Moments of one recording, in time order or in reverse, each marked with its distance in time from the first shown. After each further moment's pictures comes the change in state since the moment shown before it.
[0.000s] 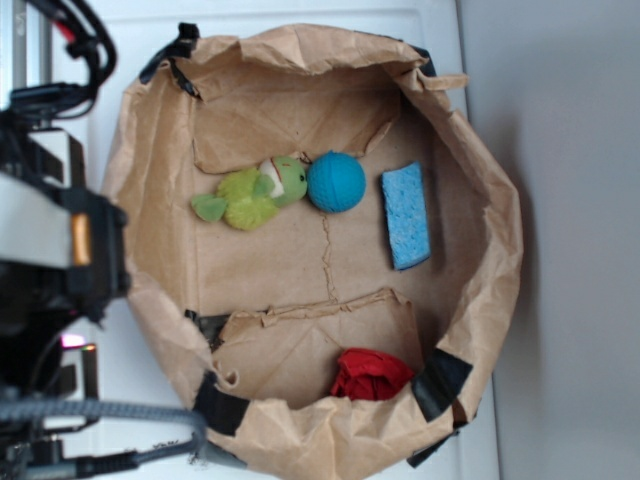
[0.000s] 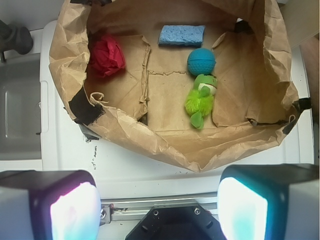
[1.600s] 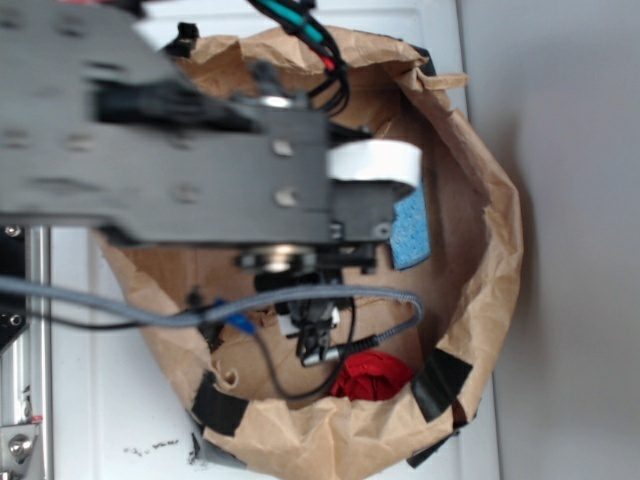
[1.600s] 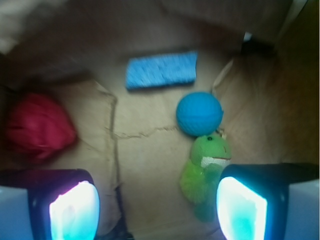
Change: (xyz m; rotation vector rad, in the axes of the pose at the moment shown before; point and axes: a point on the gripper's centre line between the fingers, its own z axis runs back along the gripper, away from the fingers) arm 0.083 0.028 -0.109 0.062 0.012 0.144
